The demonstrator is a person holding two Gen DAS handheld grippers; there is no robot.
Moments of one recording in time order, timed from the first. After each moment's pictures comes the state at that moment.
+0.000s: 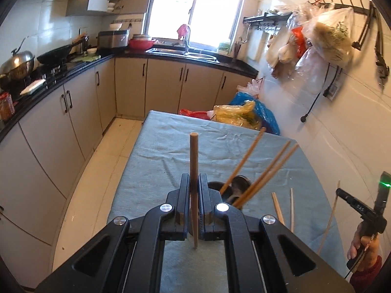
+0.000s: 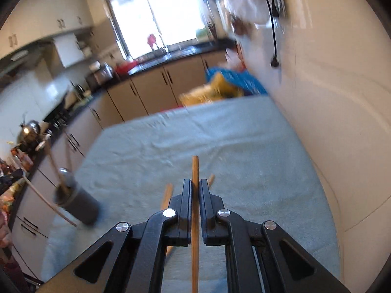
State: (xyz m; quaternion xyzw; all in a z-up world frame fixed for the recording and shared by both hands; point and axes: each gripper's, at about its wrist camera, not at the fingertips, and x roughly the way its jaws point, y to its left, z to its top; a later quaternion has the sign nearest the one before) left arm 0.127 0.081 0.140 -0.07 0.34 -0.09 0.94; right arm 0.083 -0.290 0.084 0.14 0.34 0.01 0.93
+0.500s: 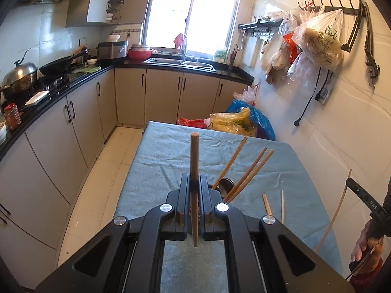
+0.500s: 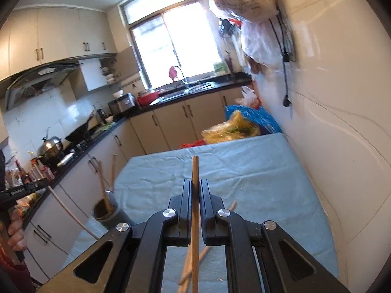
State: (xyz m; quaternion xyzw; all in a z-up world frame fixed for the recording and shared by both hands) left arm 0.097 0.076 0.173 -0.06 0.32 -0.09 0.94; right arm 0.050 -0.253 0.144 0.14 0.24 0.05 0.96
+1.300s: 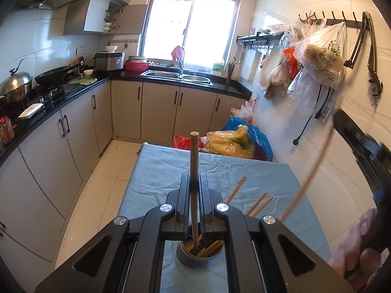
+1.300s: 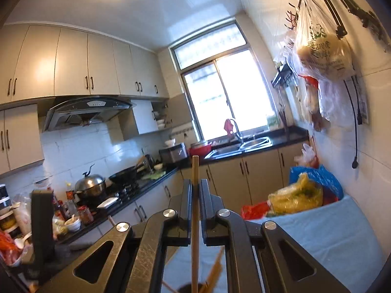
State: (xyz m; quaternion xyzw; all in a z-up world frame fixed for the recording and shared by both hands) left arm 0.149 0.072 0.195 -0.07 0.29 -0.09 0.95; right arm 0.117 -0.071 0.234 0.14 0.06 0.14 0.98
